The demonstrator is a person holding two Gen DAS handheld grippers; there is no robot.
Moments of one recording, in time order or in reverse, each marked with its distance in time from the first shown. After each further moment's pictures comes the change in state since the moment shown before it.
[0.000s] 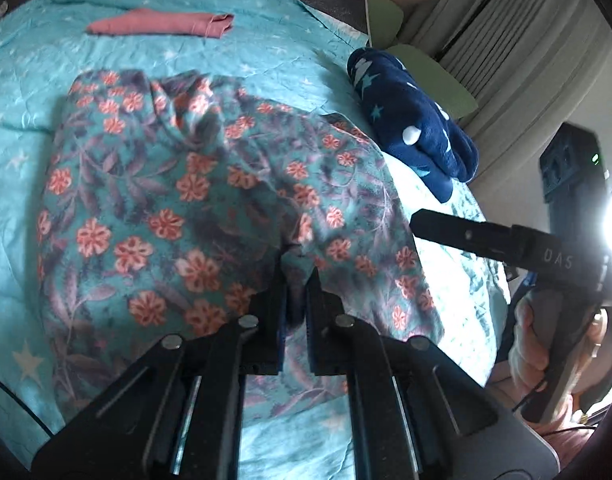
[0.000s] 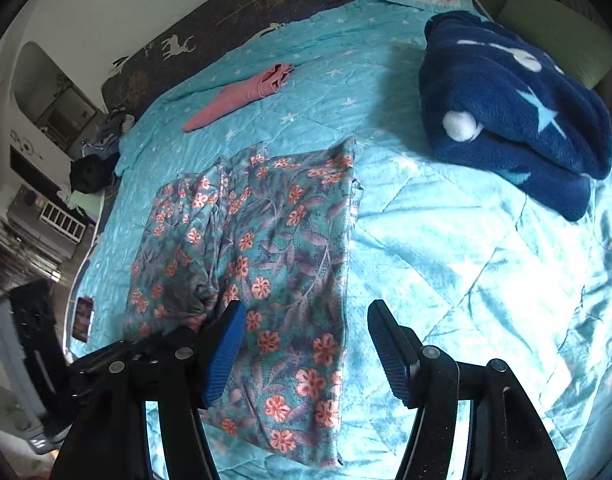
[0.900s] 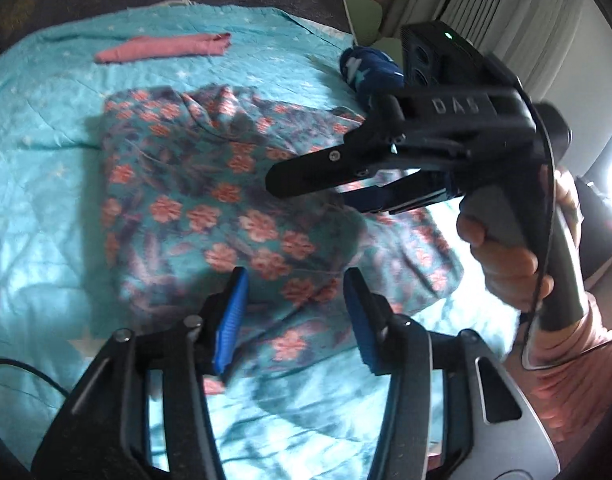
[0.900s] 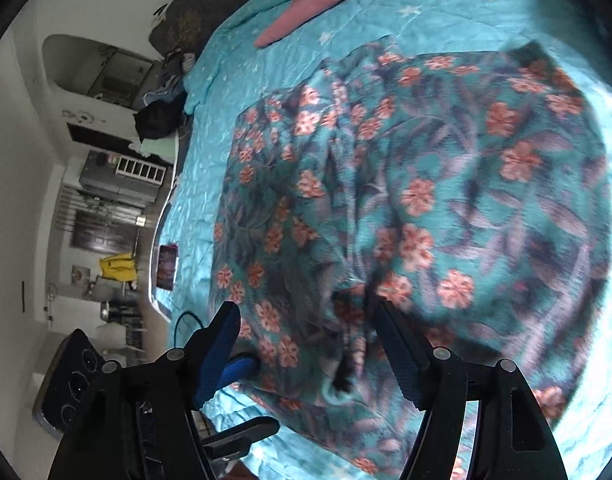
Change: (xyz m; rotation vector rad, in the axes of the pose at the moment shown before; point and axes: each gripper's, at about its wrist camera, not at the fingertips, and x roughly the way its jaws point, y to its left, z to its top) left arm -0.036 0.013 -0.028 0.160 -0.042 0.080; right arm 0.100 0.072 0.026 -0.002 0.346 0.347
